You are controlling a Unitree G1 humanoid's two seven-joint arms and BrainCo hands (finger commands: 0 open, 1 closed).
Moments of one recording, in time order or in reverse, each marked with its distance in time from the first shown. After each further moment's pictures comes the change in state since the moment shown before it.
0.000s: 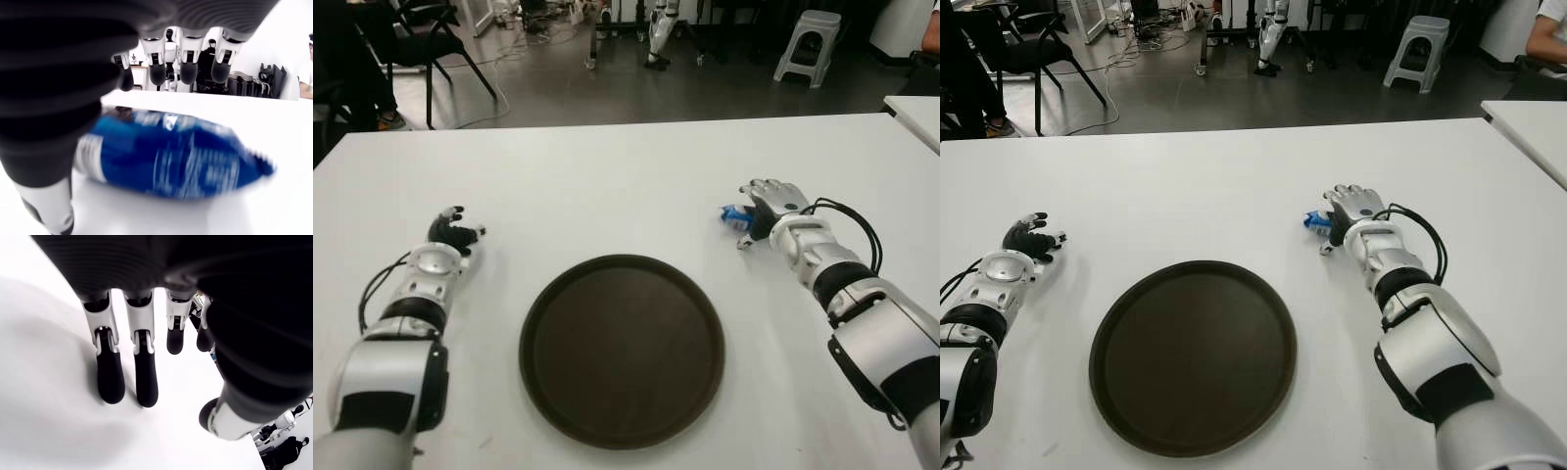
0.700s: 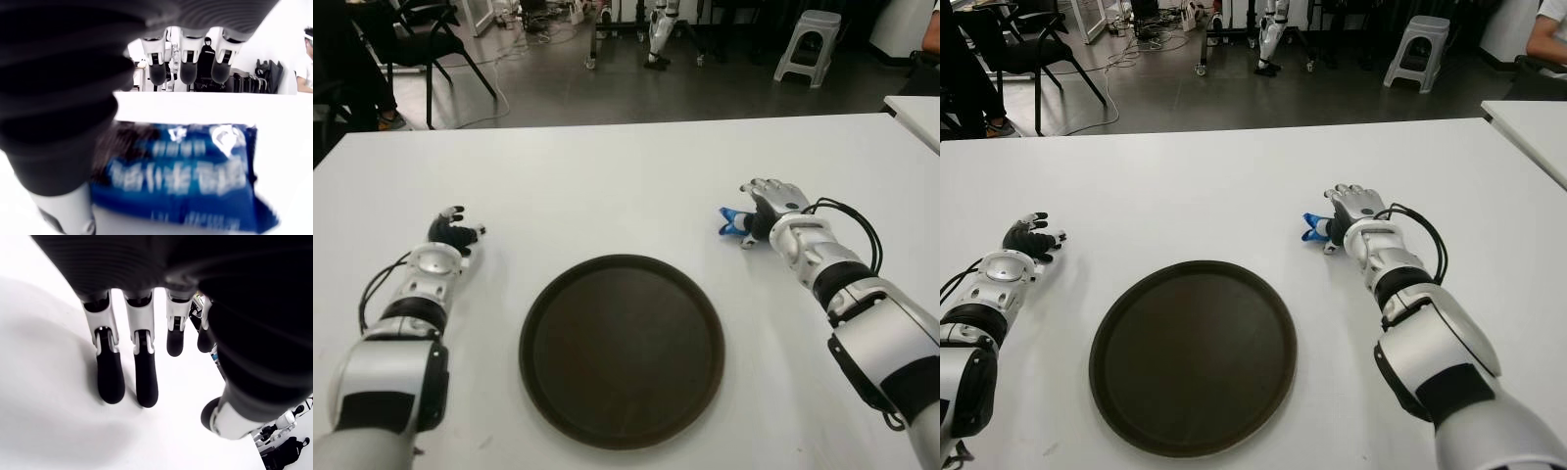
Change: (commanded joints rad) left arm 0.004 -0.003 0.004 0.001 -0.002 -0.014 0.007; right arm 0.009 0.002 -0.052 -0.003 0.052 -0.039 0.012
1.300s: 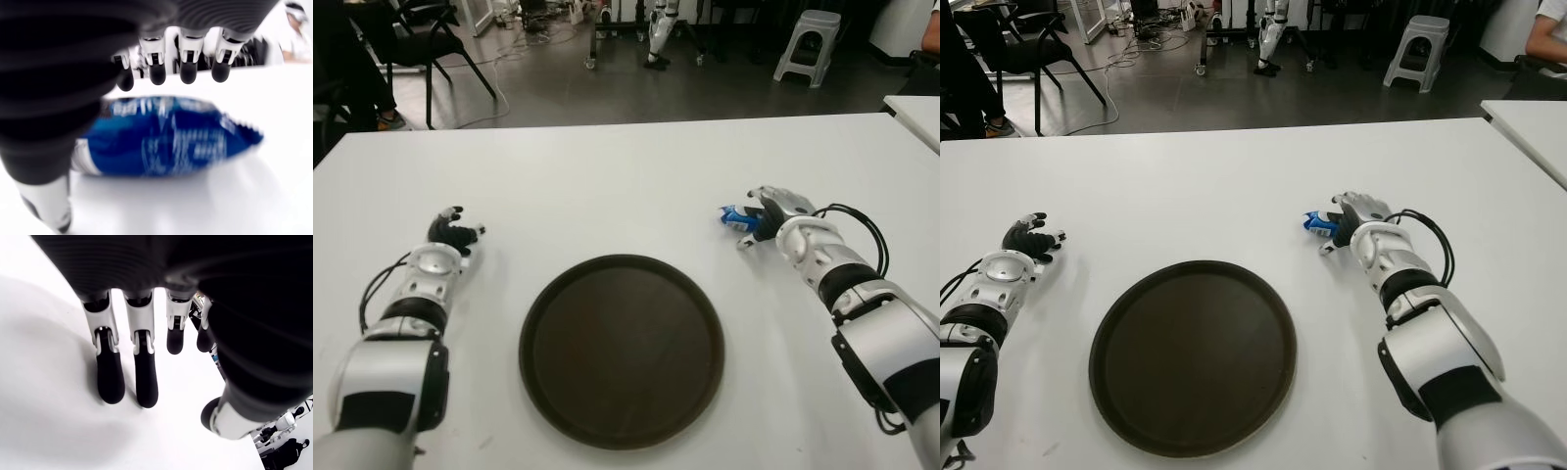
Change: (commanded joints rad) left arm -0.002 -0.005 0.006 0.001 -0.001 0.008 0.003; right arm 0.002 -0.008 -0.137 -0.003 0.123 -0.019 0.137
